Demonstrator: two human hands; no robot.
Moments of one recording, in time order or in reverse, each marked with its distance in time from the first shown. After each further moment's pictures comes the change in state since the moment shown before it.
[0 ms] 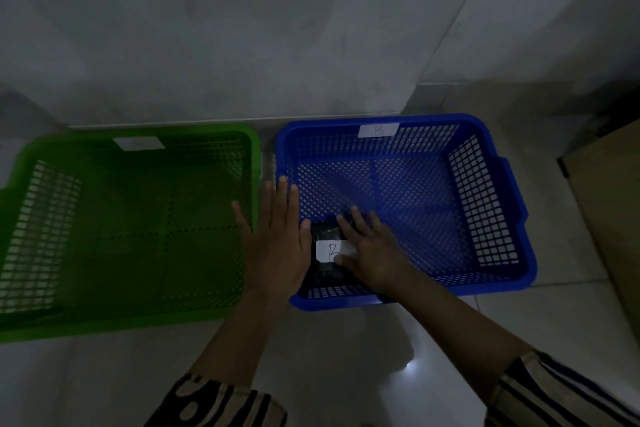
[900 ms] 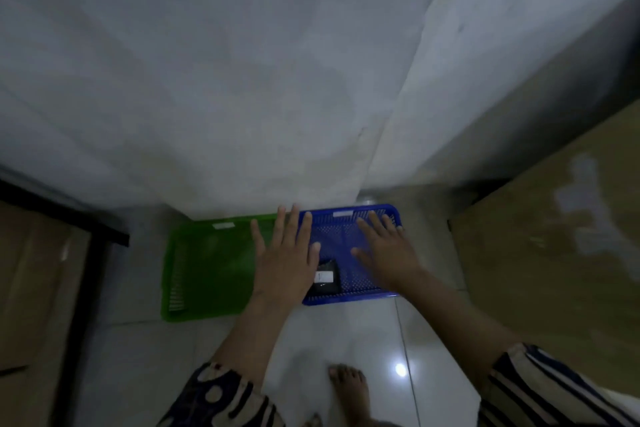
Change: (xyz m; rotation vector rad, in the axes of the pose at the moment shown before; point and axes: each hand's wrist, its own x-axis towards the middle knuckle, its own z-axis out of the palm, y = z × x) left_hand -0.031 0.100 -0.391 0.098 -0.189 0.077; right_hand -0.237 -0.119 -0.321 0.021 0.075 0.102
